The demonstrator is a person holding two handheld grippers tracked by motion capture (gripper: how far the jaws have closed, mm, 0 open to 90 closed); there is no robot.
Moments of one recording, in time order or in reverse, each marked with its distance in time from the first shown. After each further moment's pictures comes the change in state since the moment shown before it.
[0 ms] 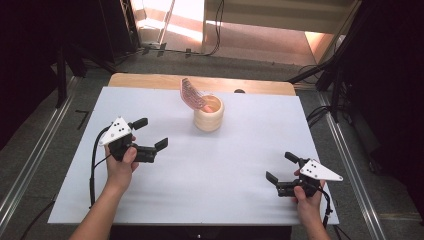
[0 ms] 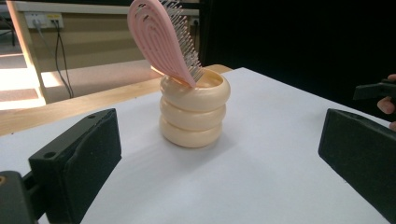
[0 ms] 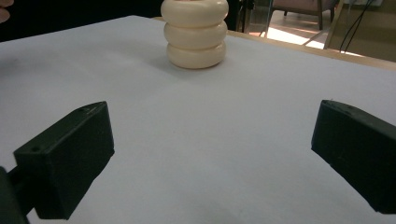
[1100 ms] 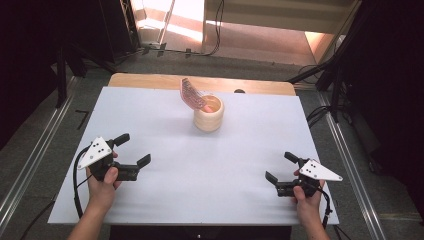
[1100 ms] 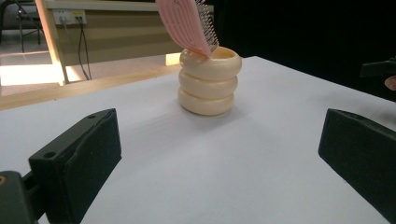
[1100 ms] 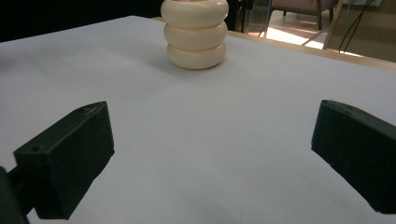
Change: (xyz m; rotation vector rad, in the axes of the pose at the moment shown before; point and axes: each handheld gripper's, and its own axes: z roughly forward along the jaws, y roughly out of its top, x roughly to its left) left arm 0.000 -0.034 -0.051 0.002 0.067 -0.001; right arm 0.001 0.001 0.001 -0.001 -0.006 -0.005
